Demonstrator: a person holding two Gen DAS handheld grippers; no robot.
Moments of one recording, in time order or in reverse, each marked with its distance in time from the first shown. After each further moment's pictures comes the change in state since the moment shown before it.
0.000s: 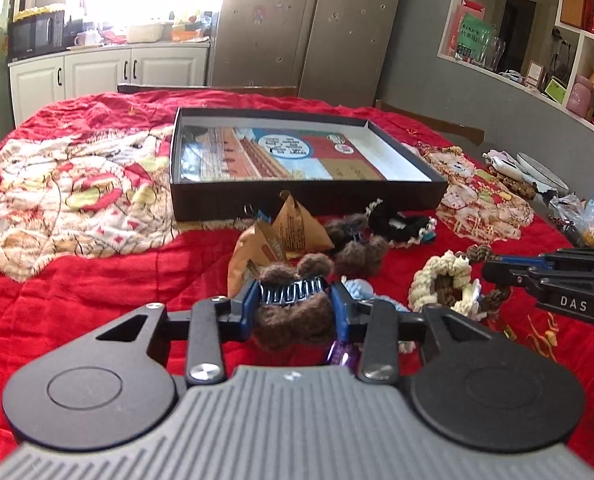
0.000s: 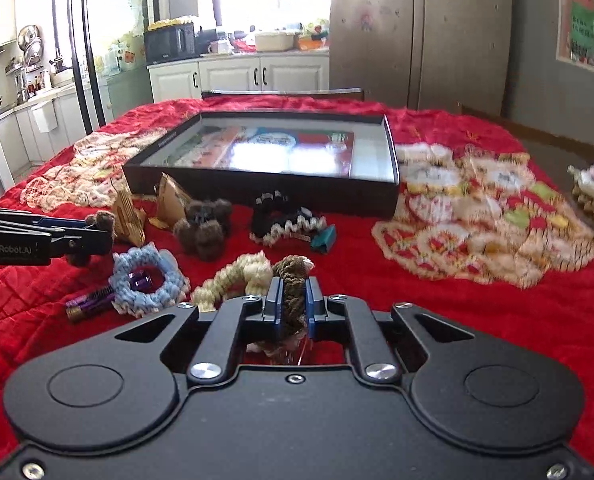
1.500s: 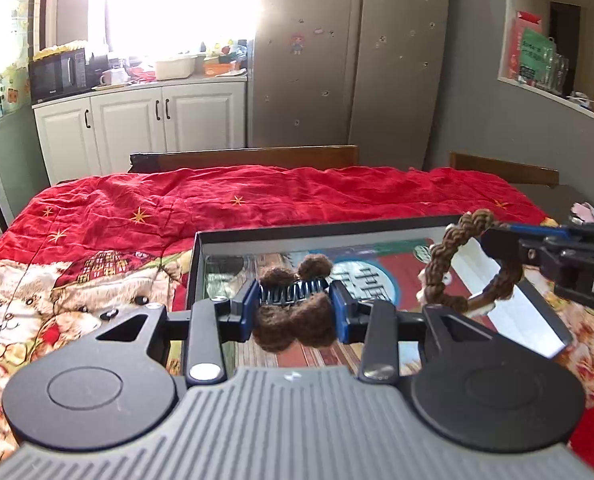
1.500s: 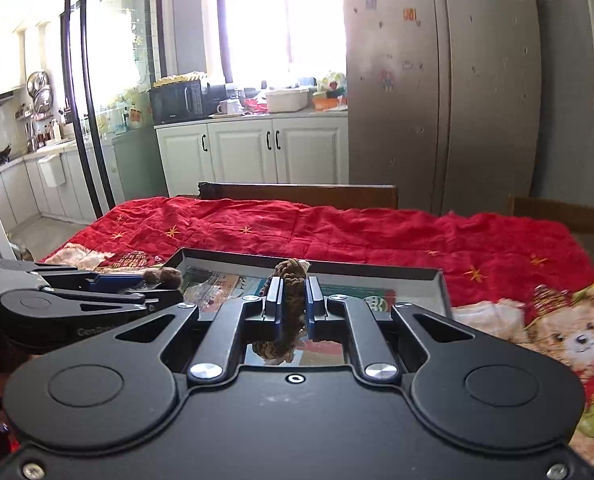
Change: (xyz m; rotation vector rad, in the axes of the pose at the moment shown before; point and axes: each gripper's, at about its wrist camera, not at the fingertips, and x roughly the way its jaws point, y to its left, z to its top) left arm 0.133 0.027 0.145 0.027 -0.062 0.173; right arm 0.147 -0.003 0.172 0.031 -0.145 0.064
